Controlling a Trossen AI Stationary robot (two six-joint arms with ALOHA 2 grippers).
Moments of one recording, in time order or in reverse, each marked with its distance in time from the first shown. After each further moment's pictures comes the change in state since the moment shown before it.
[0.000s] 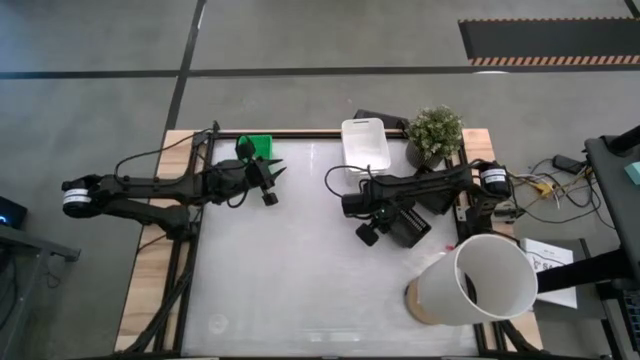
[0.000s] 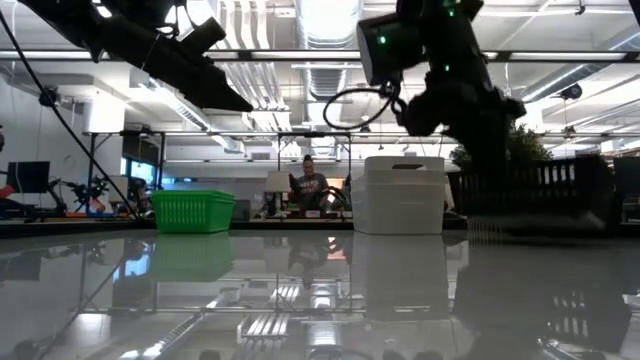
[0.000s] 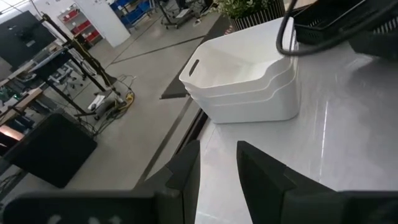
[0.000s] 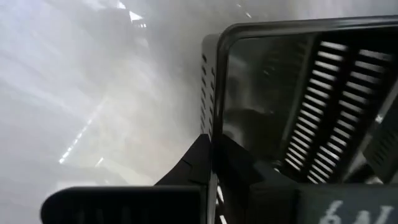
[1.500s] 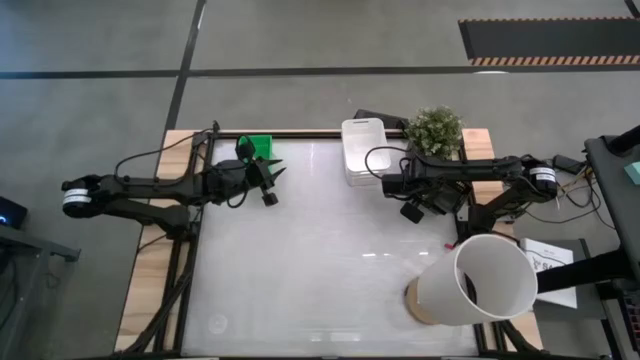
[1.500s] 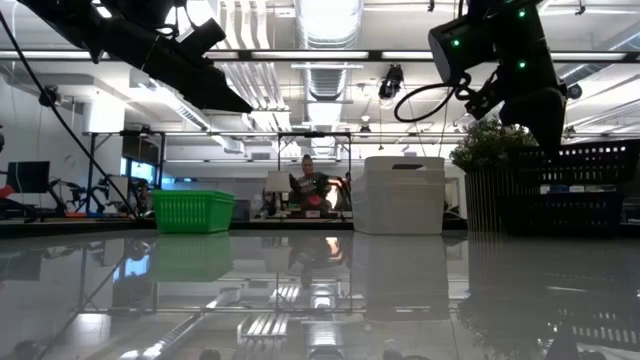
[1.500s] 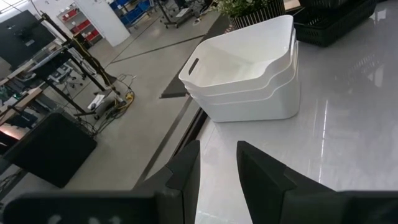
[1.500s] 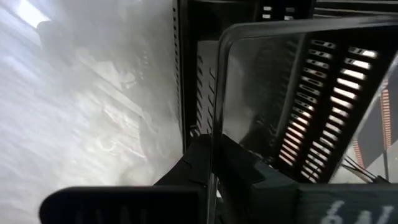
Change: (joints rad) left arm 0.001 0.000 -0.003 0.000 0.000 0.000; right arm -0.162 -0.360 -0.288 -0.184 0.341 -0.248
